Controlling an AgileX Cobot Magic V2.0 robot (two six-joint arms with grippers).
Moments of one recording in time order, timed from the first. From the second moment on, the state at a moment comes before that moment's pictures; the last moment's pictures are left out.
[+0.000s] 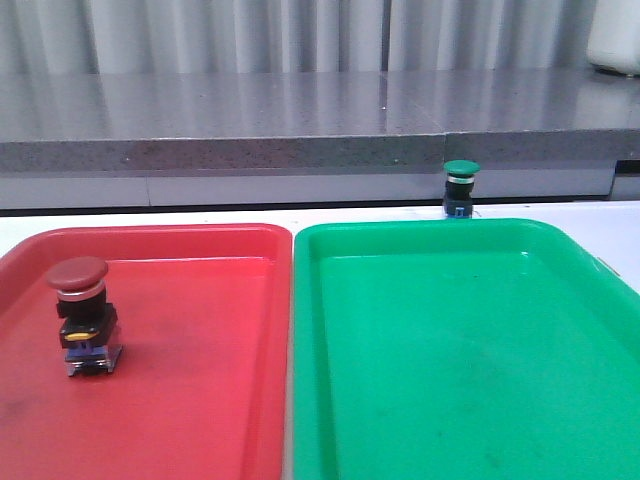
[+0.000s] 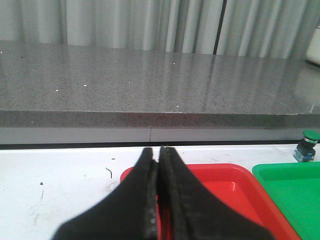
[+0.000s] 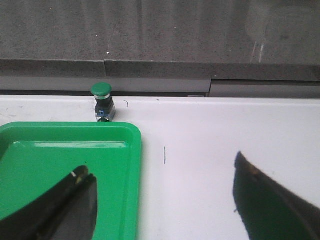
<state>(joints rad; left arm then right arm) -0.13 0.10 -0.34 -0.05 0.38 -0.06 0.00 0.46 -0.50 0.03 0.42 0.01</state>
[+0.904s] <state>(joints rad) -0.13 0.10 -0.34 -0.05 0.38 -0.06 0.05 1.31 -0.92 0.03 0.25 0.01</state>
